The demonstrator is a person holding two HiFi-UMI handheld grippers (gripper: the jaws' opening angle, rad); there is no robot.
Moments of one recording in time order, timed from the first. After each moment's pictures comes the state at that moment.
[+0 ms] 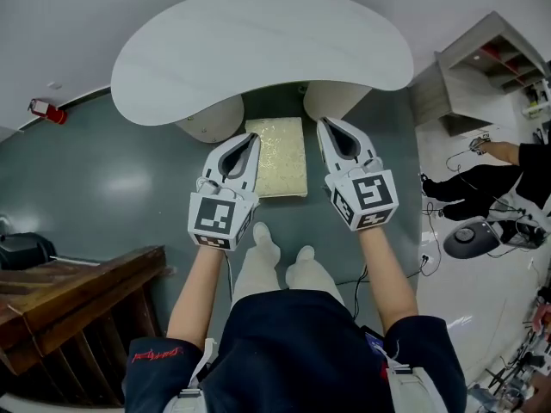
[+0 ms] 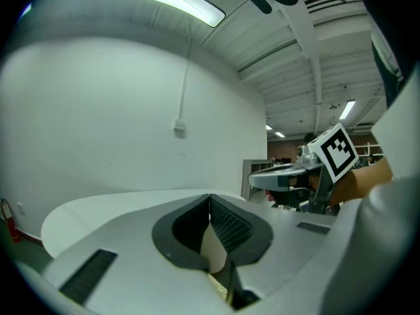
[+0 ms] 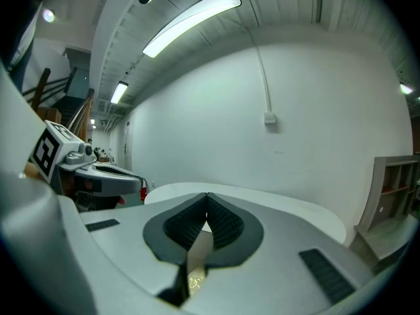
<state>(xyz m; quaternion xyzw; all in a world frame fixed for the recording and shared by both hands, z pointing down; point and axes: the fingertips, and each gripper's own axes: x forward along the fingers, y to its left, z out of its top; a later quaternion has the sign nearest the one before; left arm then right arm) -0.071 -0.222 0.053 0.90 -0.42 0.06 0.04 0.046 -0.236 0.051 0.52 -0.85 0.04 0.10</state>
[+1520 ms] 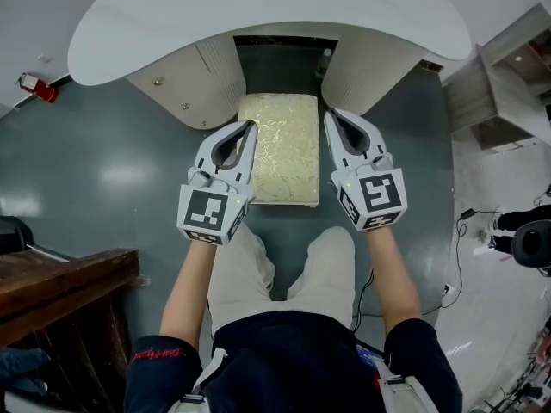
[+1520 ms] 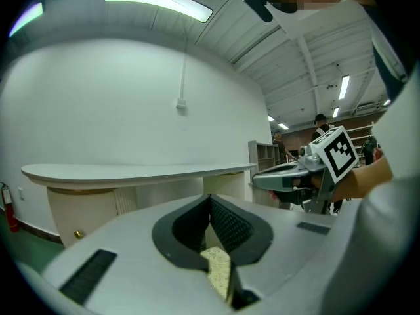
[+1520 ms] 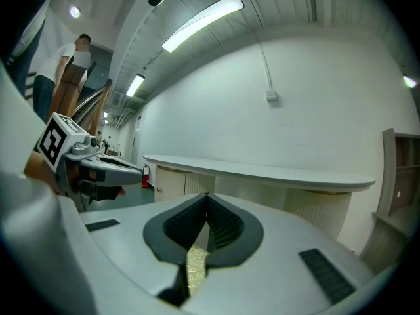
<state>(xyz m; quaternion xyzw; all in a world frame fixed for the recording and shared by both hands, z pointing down) -0.050 -0.238 0.332 0.89 -0.45 0.05 0.00 0.075 -0.254 0.333 0.49 -0.87 -0.02 0.08</state>
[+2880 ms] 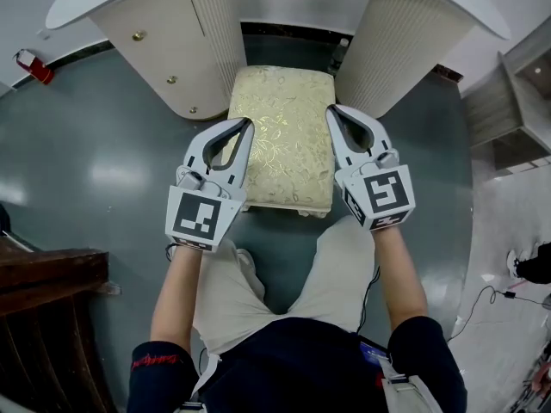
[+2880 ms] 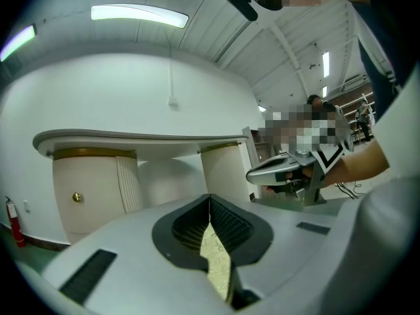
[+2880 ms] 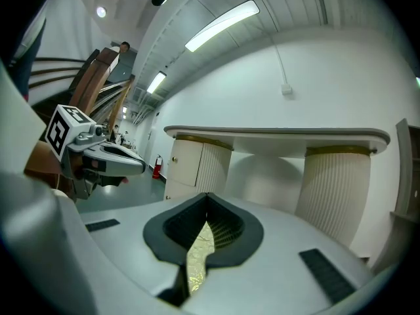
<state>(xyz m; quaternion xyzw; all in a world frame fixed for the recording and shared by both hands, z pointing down) -0.051 -0.219 0.488 0.88 -0.46 0.07 -0.09 0.066 -0.252 0.495 0.44 -0.89 -0.08 0.09</state>
